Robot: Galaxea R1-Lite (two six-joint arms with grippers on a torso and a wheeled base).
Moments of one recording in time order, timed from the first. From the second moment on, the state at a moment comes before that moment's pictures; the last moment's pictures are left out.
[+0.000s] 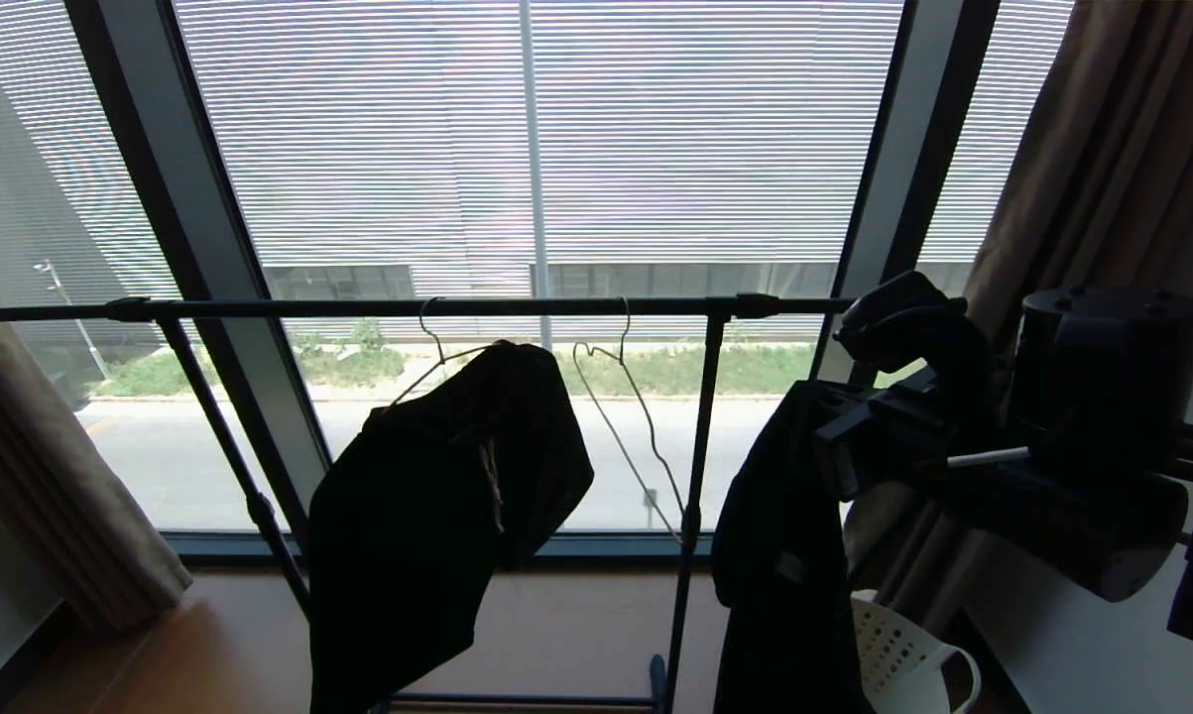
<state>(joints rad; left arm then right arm) -0.24 0.09 0.00 0.03 -0.05 0.06 0.63 1.59 -0.75 -0.55 -0.34 -0.19</state>
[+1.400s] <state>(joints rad) -0.32 0.74 -0.29 -0.05 -0.16 -0.18 0.81 1.47 -0.77 -0.45 -0.48 -0.12</state>
